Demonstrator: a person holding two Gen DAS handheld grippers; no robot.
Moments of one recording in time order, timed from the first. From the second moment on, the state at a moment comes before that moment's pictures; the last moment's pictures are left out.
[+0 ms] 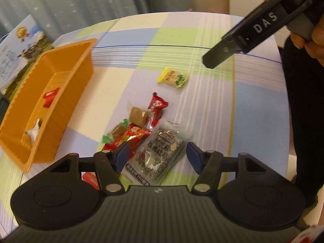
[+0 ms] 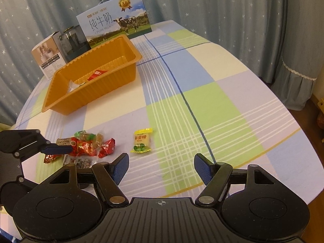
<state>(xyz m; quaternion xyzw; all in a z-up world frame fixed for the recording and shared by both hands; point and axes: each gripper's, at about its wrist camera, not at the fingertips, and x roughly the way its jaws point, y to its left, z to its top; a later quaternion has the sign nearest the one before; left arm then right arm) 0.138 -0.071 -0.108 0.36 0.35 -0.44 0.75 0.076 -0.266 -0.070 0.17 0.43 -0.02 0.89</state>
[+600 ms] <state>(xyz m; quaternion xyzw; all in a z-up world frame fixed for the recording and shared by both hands) 0.121 -0.059 -0.105 0.19 0.42 -0.32 0.83 0.092 -0.269 -0.083 0.17 0.44 -0.02 0.88</state>
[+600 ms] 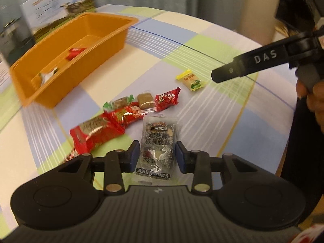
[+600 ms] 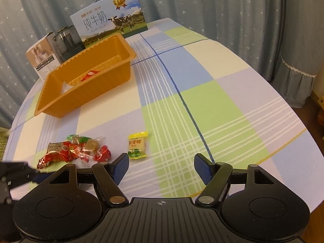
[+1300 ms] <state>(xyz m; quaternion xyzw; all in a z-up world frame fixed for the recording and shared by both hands) 0.106 -0.043 -0.108 0.09 0.44 -0.25 0.86 0.128 -0.232 -0.109 0.07 0.43 0.00 0.90</state>
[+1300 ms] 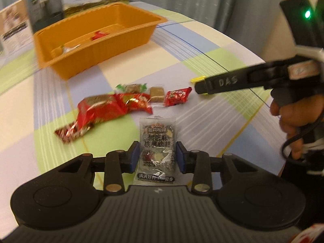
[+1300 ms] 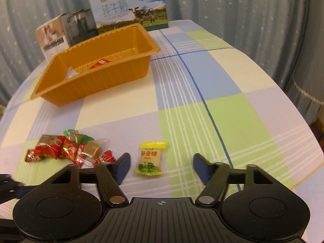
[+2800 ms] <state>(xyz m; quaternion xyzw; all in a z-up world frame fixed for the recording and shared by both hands) 0.062 0.005 -0.032 -0.01 0.39 -0.11 0.91 0.056 -0.182 -0.018 0.04 0.37 0.07 0.93</state>
